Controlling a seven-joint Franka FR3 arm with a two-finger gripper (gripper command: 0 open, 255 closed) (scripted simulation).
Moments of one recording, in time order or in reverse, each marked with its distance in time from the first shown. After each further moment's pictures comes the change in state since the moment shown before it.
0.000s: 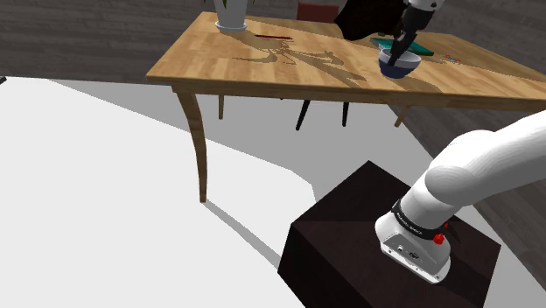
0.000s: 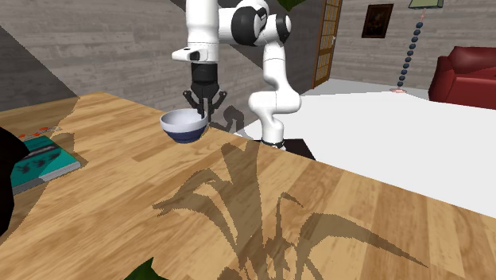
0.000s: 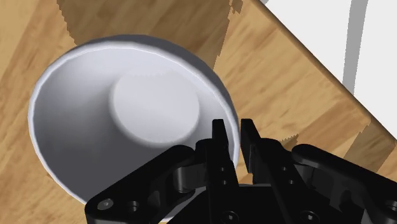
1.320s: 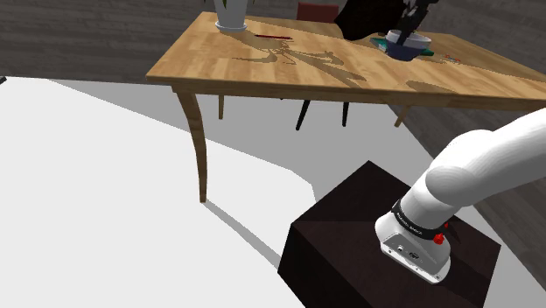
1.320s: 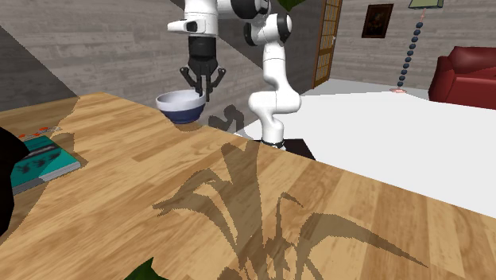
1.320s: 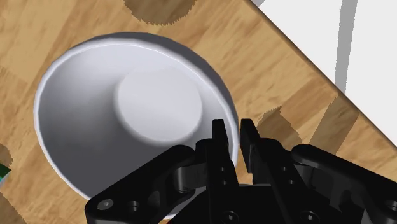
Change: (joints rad) arm 0.016 0.027 0.023 0.191 0.027 -0.168 -0.011
